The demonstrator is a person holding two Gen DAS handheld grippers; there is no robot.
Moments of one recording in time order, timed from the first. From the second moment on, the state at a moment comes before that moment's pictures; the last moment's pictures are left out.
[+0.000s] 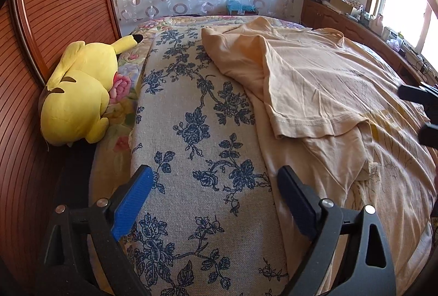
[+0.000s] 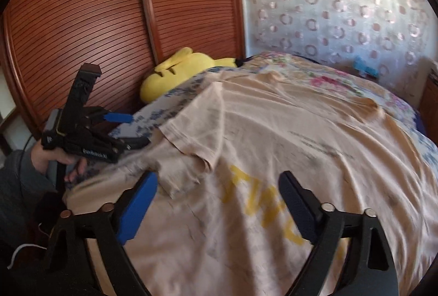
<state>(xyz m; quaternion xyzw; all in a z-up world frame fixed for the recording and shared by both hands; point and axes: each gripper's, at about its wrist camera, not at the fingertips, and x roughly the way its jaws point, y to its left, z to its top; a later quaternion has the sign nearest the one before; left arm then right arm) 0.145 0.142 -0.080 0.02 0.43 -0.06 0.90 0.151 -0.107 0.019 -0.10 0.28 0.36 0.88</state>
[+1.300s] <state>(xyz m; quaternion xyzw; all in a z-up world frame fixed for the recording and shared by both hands) 0.143 0.145 -0.081 0.02 0.43 -0.06 0.90 0.261 -0.082 0.002 -0.06 0.33 0.26 0.91</state>
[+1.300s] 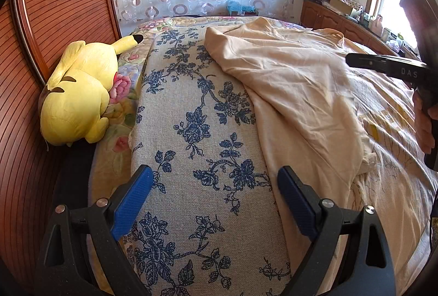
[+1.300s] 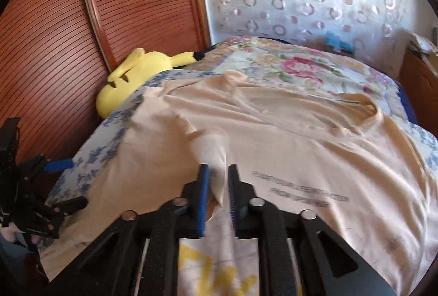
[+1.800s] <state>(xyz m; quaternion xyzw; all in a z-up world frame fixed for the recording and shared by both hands) 0.142 0.145 -0.081 0.02 0.43 -0.06 0.90 0.180 -0.161 0.007 -0.07 0.31 0.26 0.91</state>
